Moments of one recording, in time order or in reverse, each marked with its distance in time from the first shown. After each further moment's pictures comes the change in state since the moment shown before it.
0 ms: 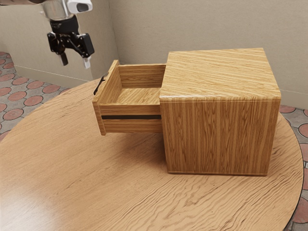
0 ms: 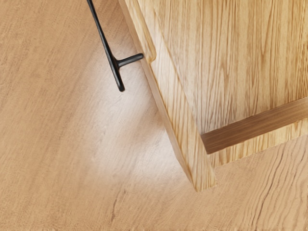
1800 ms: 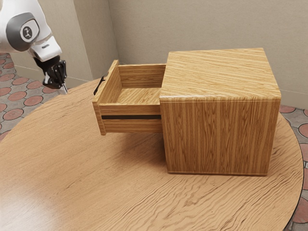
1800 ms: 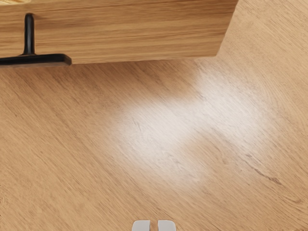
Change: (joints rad) arm 0.363 -0.202 -0.211 -0.524 -0.028 0.465 1.416
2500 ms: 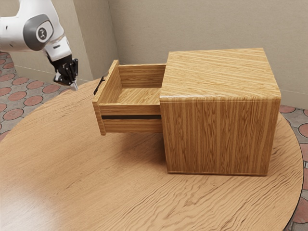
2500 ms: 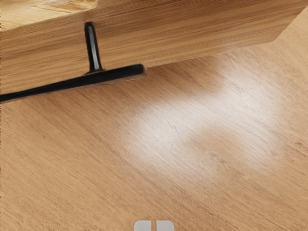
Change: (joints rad) arm -0.017 0.171 -0.008 0.139 0.035 0.049 0.129
